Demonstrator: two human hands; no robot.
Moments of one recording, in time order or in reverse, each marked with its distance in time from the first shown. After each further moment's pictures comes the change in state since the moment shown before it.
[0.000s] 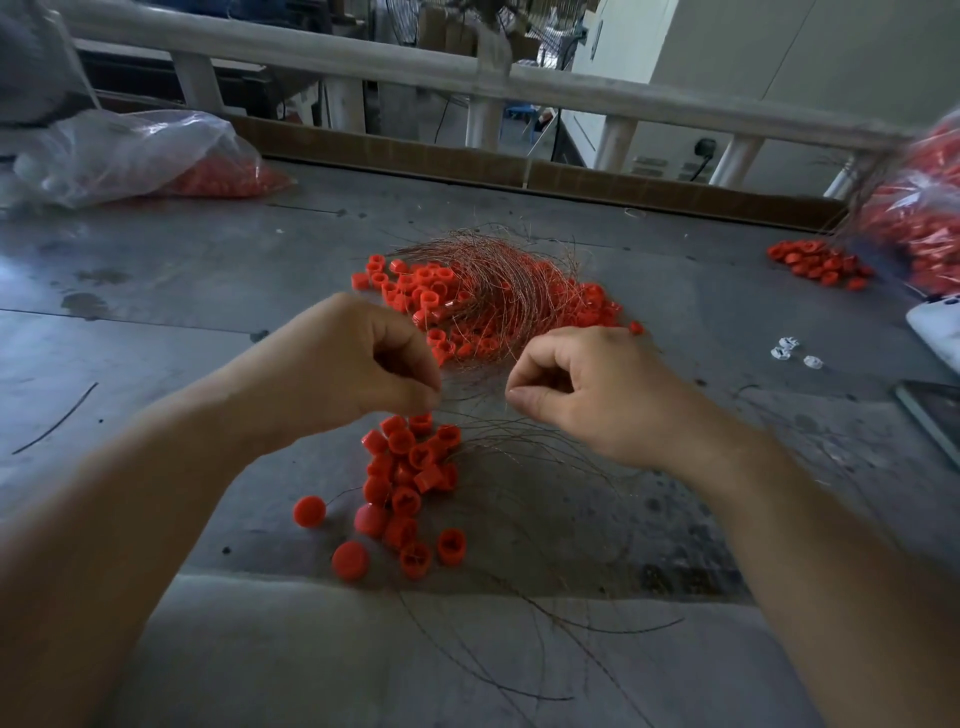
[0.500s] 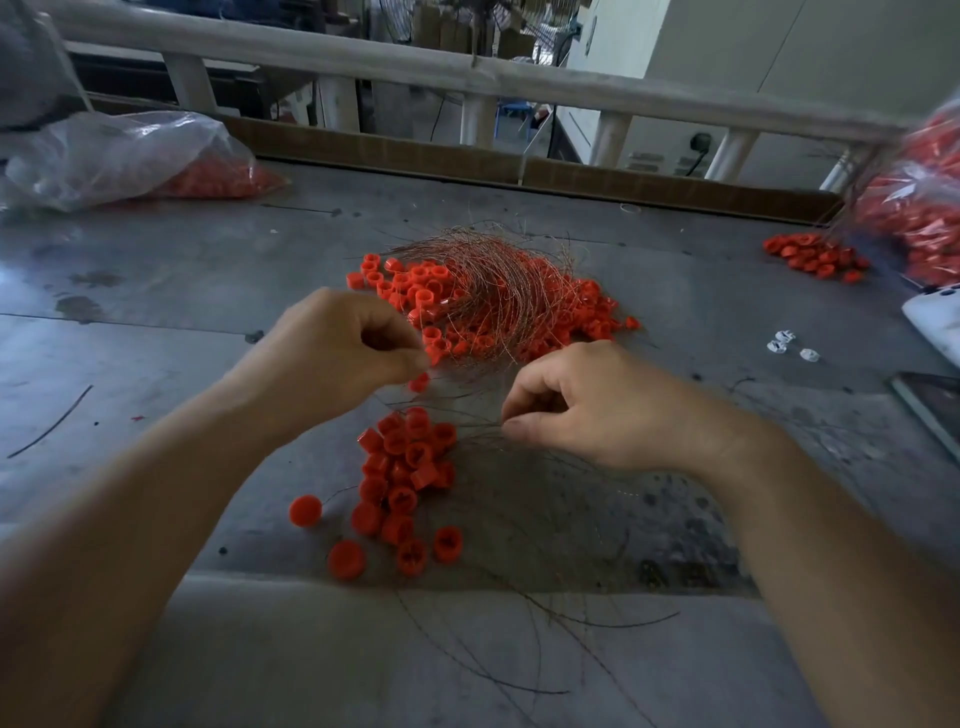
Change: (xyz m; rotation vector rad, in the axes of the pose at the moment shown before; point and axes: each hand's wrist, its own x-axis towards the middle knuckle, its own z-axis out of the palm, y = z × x) left_hand 0.013 -0.018 0.007 0.058 0.214 -0.037; right_hand -0.002 0.003 -0.003 -0.071 -0.220 0.036
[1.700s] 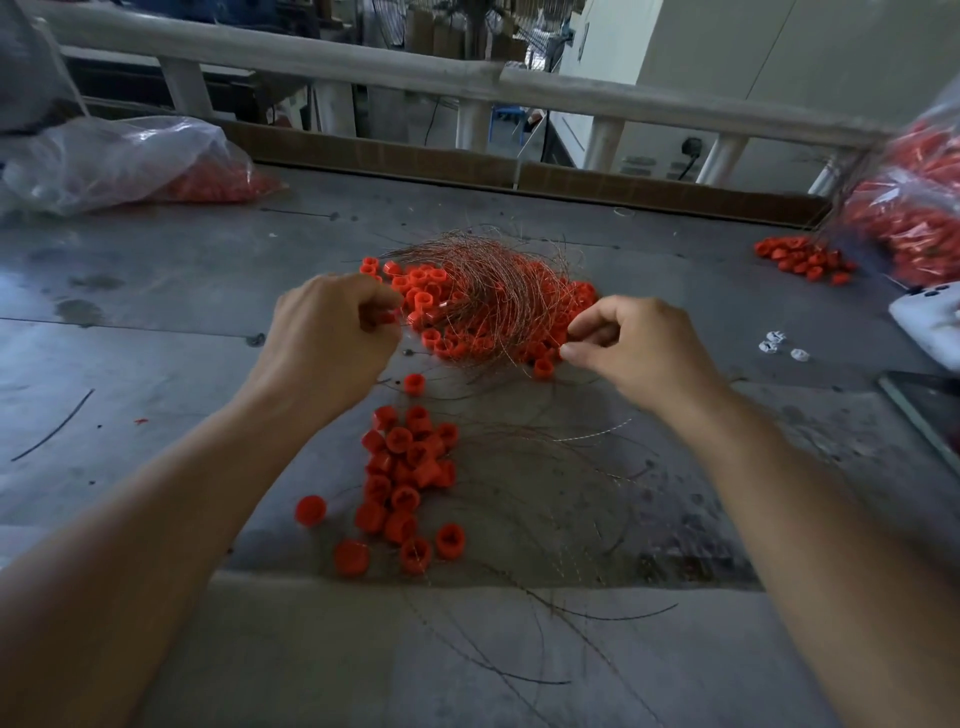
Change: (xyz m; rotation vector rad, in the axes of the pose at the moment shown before) left_hand 0.010 -0.006 0.007 0.144 0.282 0.048; right_hand 0.018 0.047 -0.001 0.058 0.569 0.268
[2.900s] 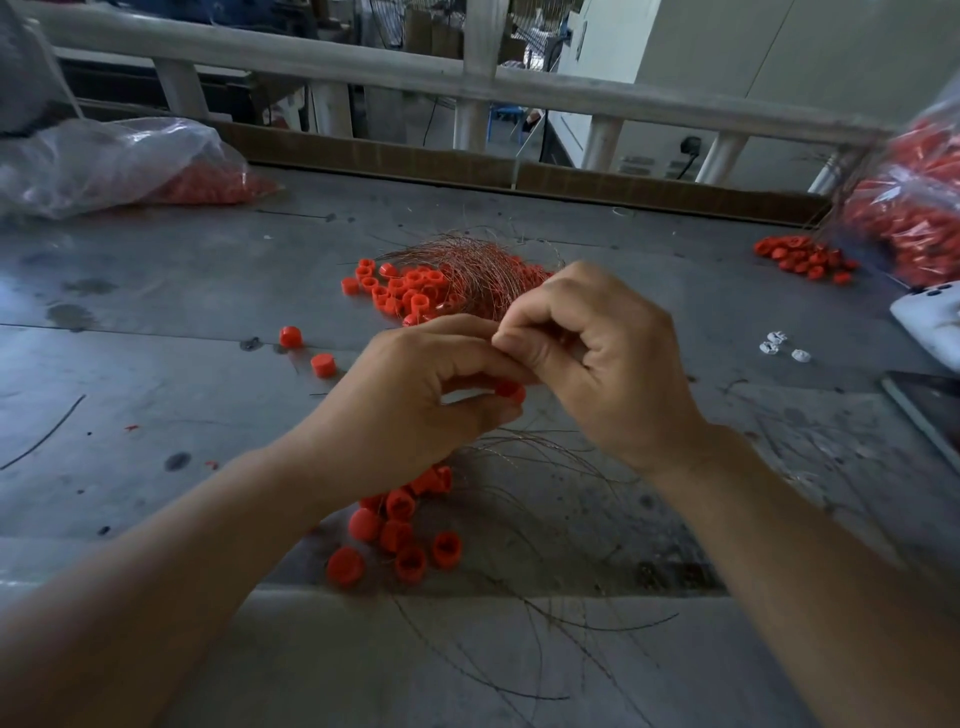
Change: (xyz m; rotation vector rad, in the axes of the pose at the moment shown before) left_hand -0.033 0.037 0.006 -0.378 -0.327 0.507; right_hand -0.027 -0.043 0.002 0.214 0.298 -0.709
